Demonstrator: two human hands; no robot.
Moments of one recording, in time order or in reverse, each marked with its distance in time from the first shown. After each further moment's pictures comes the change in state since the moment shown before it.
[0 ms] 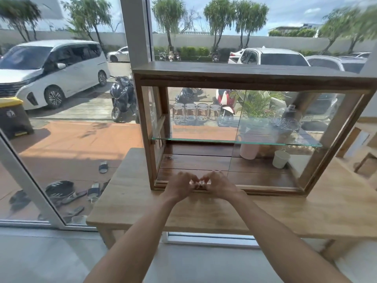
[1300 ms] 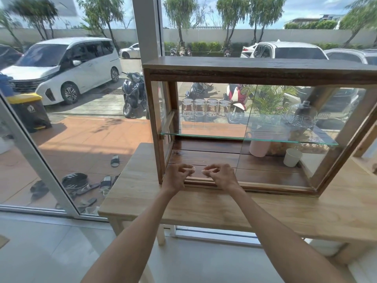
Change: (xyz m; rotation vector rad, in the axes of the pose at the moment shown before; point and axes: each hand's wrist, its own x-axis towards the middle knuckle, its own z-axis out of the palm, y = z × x) left_hand -0.012 -0.026 -0.011 -0.609 0.196 -0.253; right_hand 0.004 -0.014 0.007 0.505 0.198 0.124
